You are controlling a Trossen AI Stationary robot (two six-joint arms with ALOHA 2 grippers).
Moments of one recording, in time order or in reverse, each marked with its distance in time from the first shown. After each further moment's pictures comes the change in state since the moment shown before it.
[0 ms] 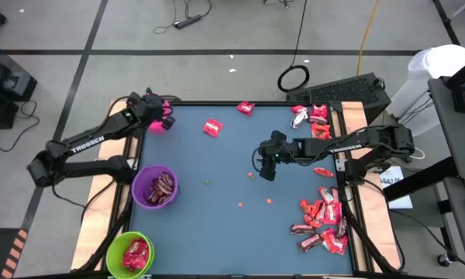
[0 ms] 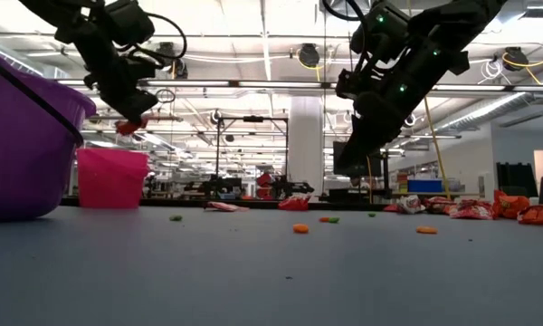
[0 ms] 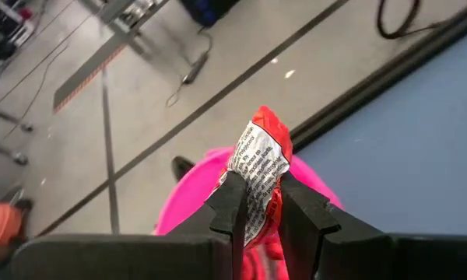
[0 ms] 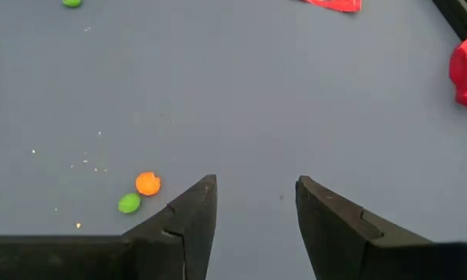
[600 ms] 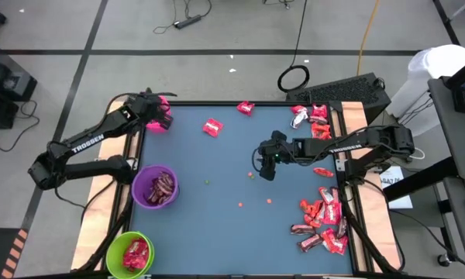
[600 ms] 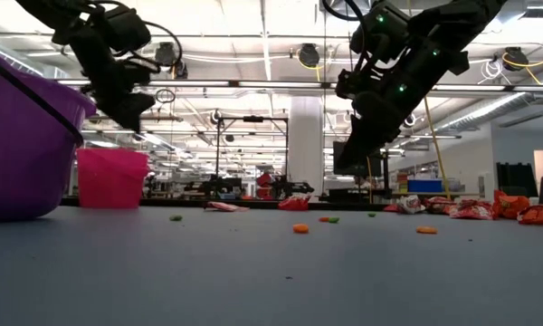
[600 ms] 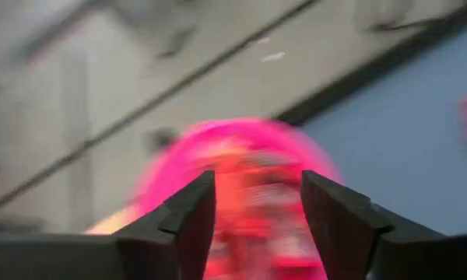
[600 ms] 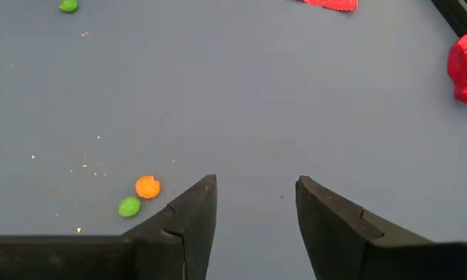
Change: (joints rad) left arm 0.077 0.001 0.000 -0.041 0.157 -0.081; right arm -0.001 0.002 0.000 0.004 0.004 0.020
